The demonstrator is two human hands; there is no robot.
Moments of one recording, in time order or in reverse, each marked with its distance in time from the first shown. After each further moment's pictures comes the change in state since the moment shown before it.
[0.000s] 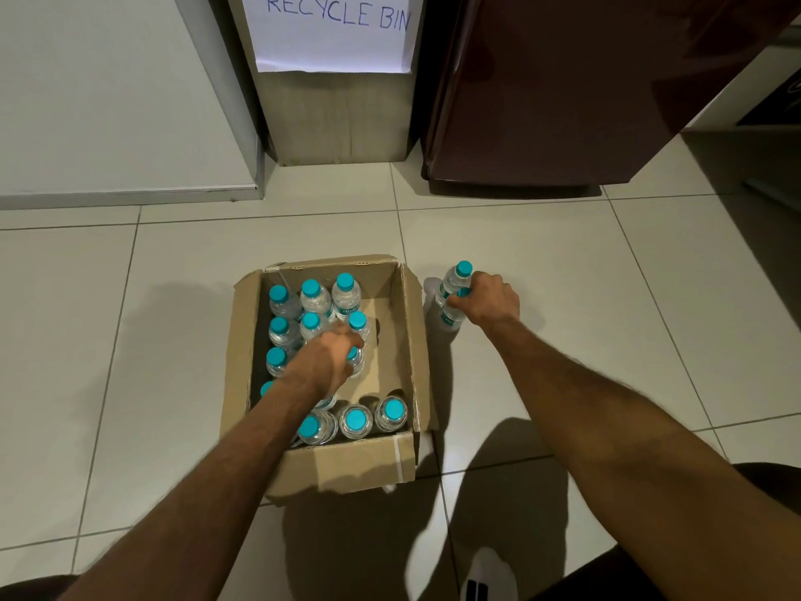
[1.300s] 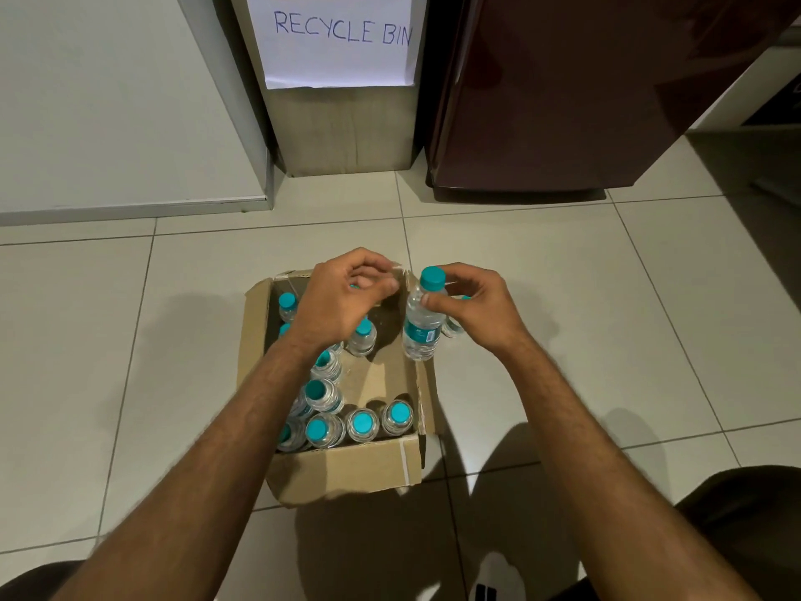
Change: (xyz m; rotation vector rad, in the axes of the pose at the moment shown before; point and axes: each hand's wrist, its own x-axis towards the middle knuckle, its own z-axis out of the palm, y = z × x) left_hand 0.001 0.063 -0.106 -0.704 0.381 0.145; right_hand -0.103 -0.048 -0.071 0.866 -0.119 -0.382
